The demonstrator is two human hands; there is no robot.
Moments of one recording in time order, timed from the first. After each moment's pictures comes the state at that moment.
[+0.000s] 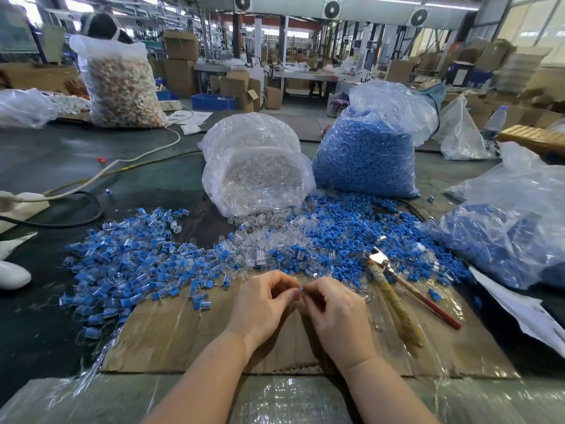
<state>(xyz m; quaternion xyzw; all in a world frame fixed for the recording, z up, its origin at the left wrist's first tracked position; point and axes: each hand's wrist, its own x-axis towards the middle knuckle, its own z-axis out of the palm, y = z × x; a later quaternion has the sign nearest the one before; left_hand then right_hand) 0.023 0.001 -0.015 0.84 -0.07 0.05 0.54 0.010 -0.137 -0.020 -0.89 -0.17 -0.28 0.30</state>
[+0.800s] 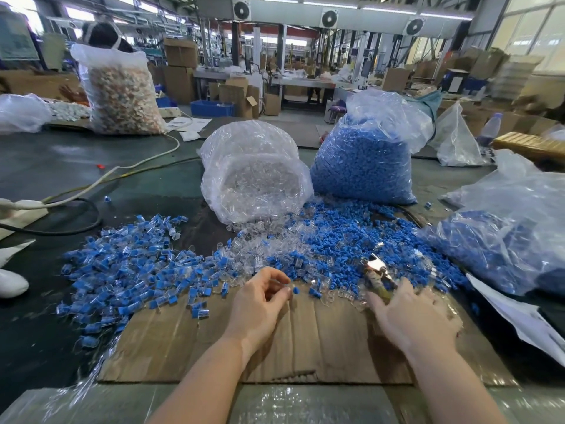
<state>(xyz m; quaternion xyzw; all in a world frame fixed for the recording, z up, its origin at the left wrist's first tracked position) 0.023 0.001 -0.013 0.82 -0.05 0.06 0.57 0.020 -0.213 0.008 -0.97 0.22 0.02 0.04</state>
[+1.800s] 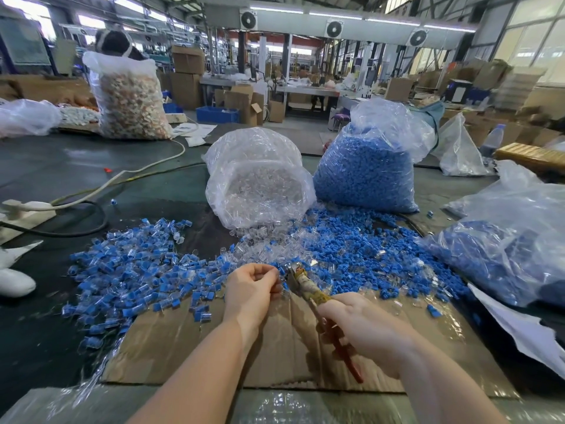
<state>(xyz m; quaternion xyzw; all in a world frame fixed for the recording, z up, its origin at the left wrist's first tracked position) 0.043 0.003 0.000 0.68 0.14 0.07 0.72 -0.007 -0.151 0.060 -0.85 0.03 0.22 0.48</state>
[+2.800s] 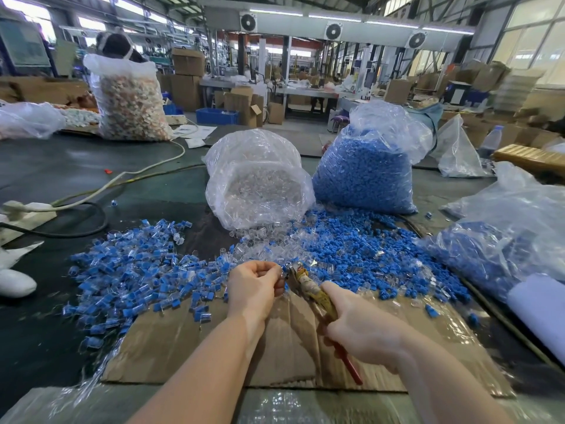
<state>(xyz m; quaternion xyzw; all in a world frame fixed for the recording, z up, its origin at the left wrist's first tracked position) 0.041 -0.006 0.014 0.66 0.16 0.09 0.73 0.000 -0.153 0.054 -0.91 -0.10 0.18 0.35</state>
